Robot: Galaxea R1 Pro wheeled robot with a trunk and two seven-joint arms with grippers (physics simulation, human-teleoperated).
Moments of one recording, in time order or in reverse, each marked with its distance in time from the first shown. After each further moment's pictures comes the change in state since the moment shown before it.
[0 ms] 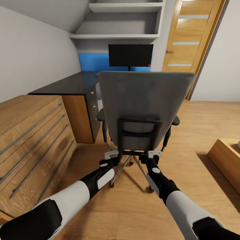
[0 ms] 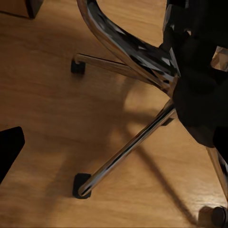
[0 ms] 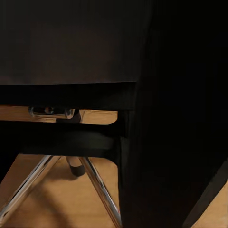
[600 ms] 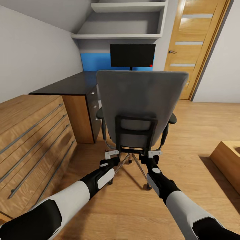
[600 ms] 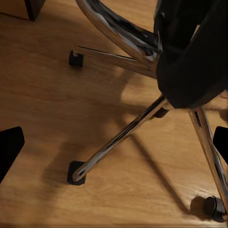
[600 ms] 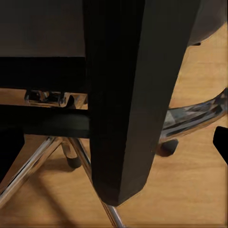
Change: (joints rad) left arm 0.000 0.000 0.000 -0.004 0.000 0.001 -0.003; right arm 0.000 -0.001 0.001 0.000 0.000 0.000 0.001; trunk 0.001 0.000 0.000
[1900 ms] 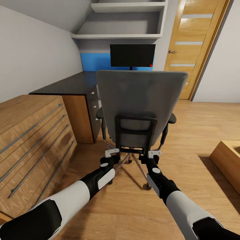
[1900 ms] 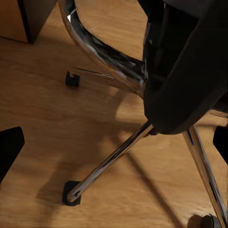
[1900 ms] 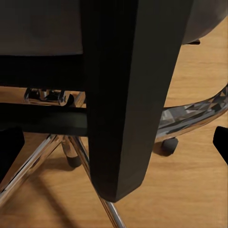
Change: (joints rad) left arm 0.000 0.000 -0.002 -0.014 -0.044 -0.063 -0.005; right arm 0.001 0.000 0.000 0.000 0.001 0.000 0.003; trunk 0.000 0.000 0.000
